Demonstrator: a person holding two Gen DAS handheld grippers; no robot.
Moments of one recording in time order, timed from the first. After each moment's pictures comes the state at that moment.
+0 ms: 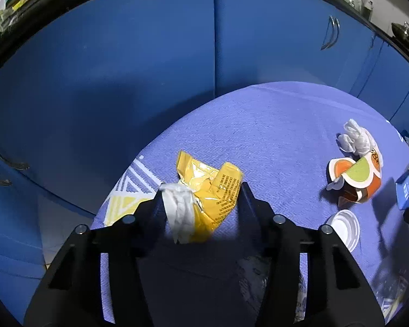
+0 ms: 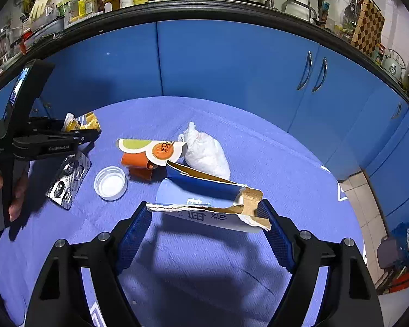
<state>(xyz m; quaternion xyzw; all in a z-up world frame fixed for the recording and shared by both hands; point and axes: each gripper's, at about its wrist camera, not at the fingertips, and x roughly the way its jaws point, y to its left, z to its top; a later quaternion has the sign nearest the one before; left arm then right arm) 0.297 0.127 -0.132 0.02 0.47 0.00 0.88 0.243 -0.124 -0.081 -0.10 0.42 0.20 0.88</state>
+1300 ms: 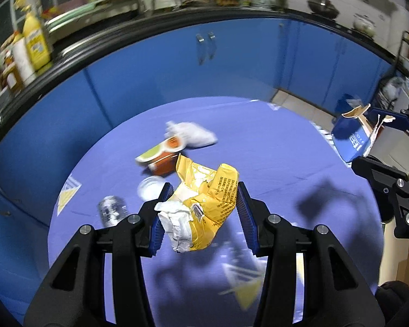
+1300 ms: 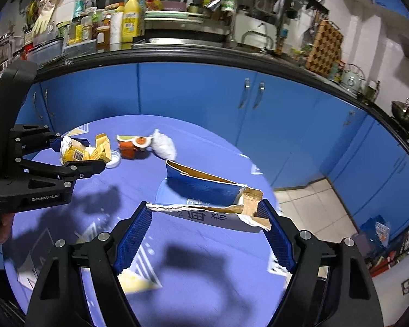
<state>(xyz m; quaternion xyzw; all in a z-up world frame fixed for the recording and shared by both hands) 0.156 -0.037 -0.048 0.10 0.40 -0.15 0.90 0.119 -0.225 -0.003 -0.12 0.35 0.13 0.92</state>
